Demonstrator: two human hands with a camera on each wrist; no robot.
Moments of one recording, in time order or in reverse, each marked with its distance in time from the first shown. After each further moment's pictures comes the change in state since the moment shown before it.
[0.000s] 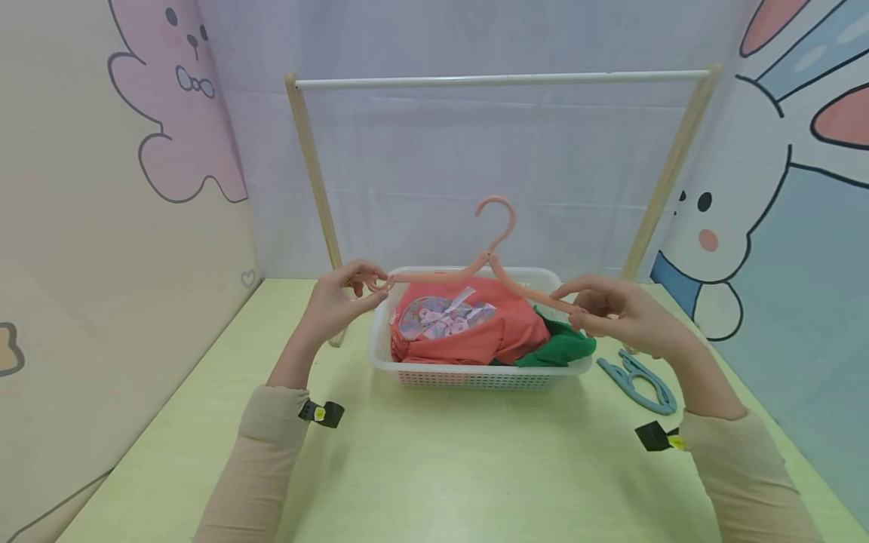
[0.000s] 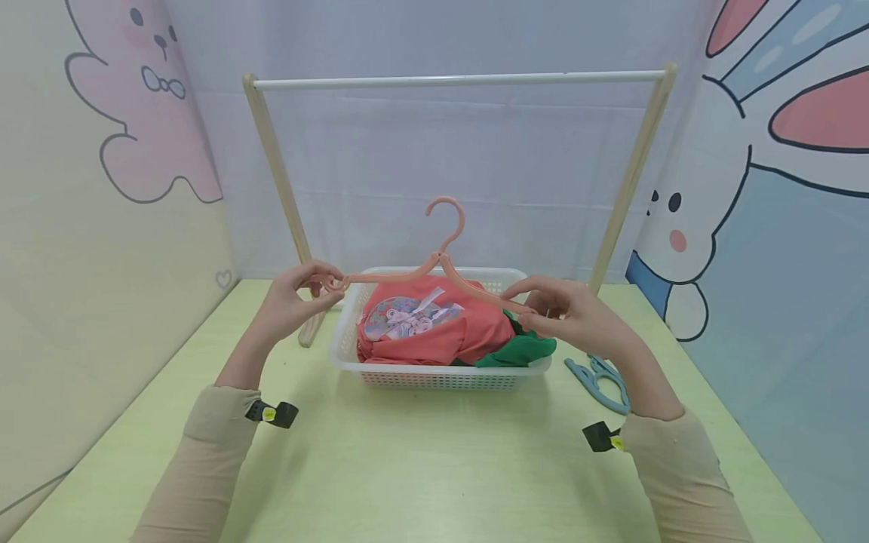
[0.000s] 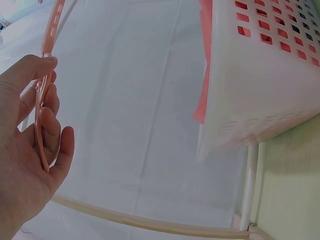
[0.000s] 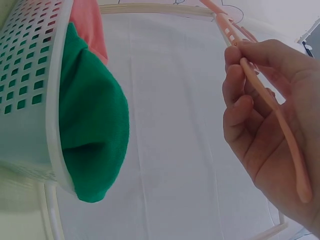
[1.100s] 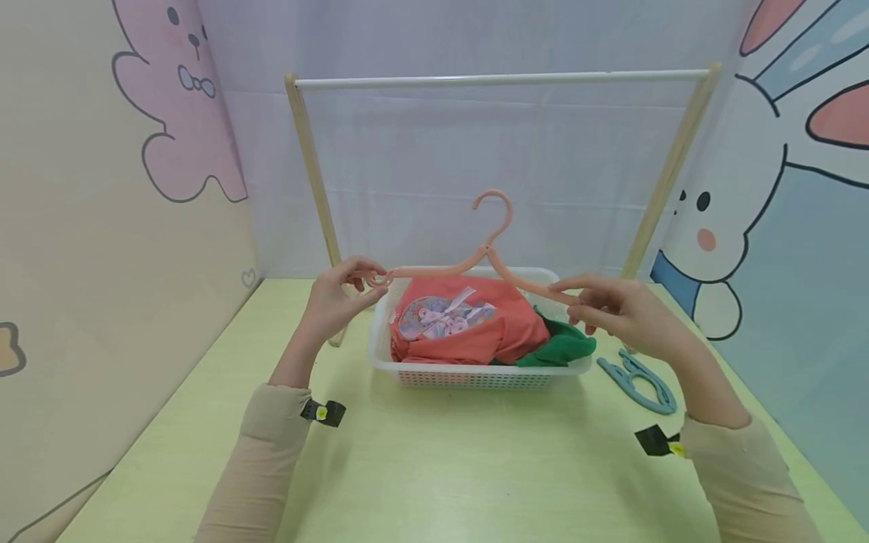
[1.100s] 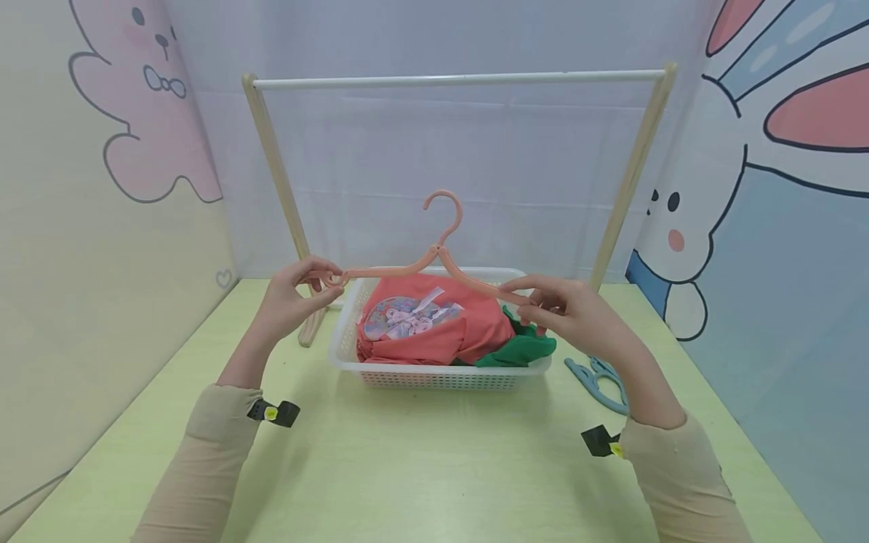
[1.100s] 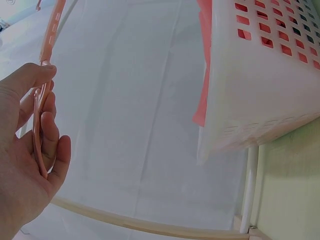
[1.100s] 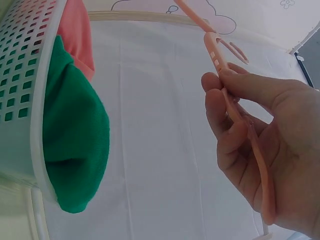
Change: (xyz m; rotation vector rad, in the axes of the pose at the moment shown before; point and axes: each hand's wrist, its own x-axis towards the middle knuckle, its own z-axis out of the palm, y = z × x) left_hand -0.001 0.005 -0.001 0.002 0.047 0.002; right_hand -0.003 -0.015 -0.001 -0.193 0.078 0.056
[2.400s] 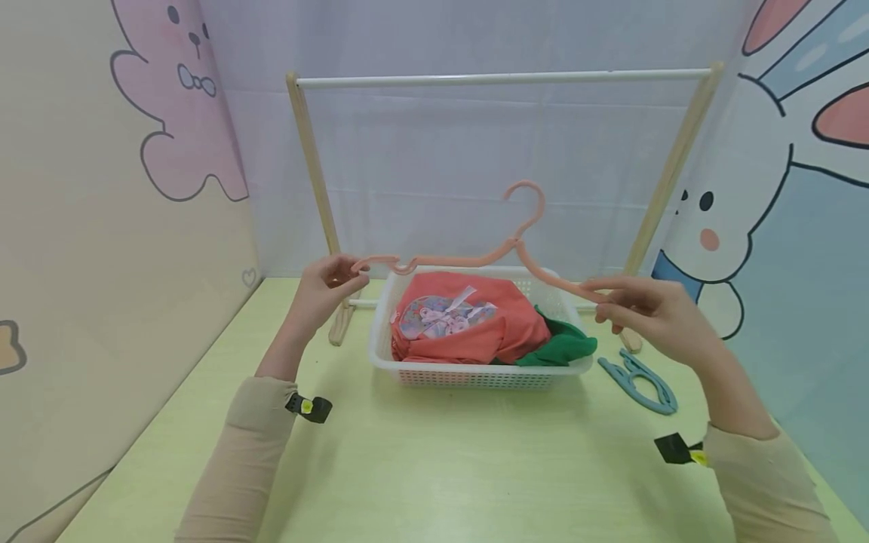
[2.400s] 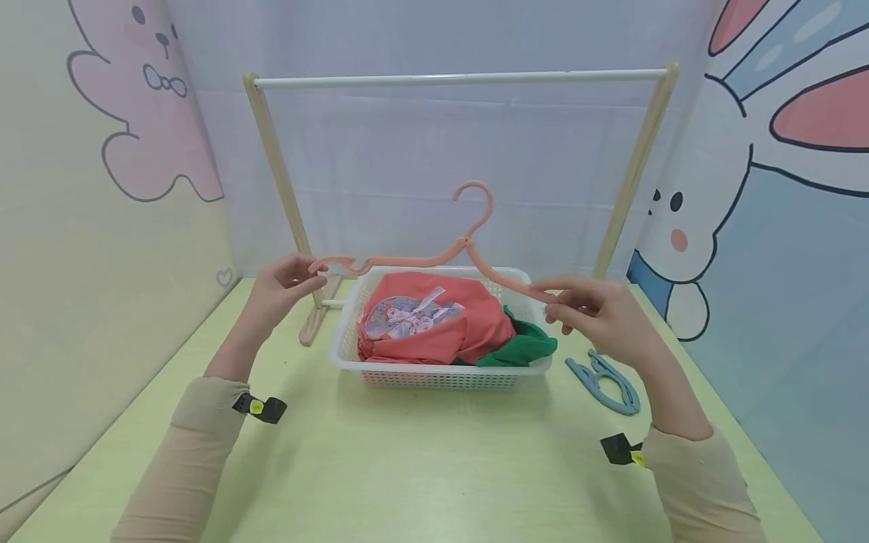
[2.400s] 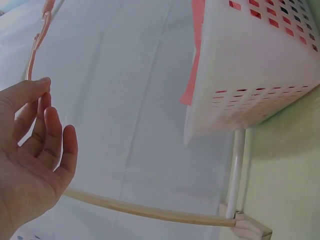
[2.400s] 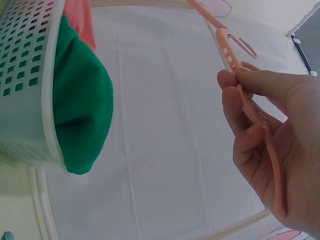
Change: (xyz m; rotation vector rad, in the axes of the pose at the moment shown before) left_hand 0.005 -0.015 -0.017 -0.198 -0.019 -0.155; right_hand -0.016 0.018 -0.010 0.050 0.181 -0.082
